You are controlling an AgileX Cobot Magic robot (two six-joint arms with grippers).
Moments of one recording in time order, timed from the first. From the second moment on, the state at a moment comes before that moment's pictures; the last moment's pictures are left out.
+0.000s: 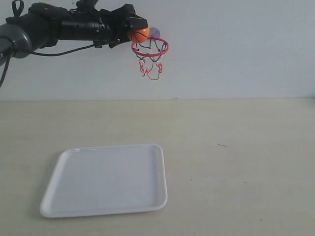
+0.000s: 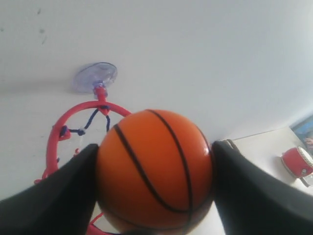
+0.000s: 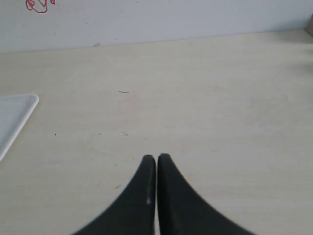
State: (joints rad) left arm -0.20 2.49 -2.46 -1.17 0.71 0.52; right arm 0.14 0.01 0.00 0.01 0.37 0.09
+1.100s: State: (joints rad) left arm -0.21 2.50 -2.46 -1.36 0.56 0.72; right arm 0.14 0.01 0.00 0.01 0.37 0.09
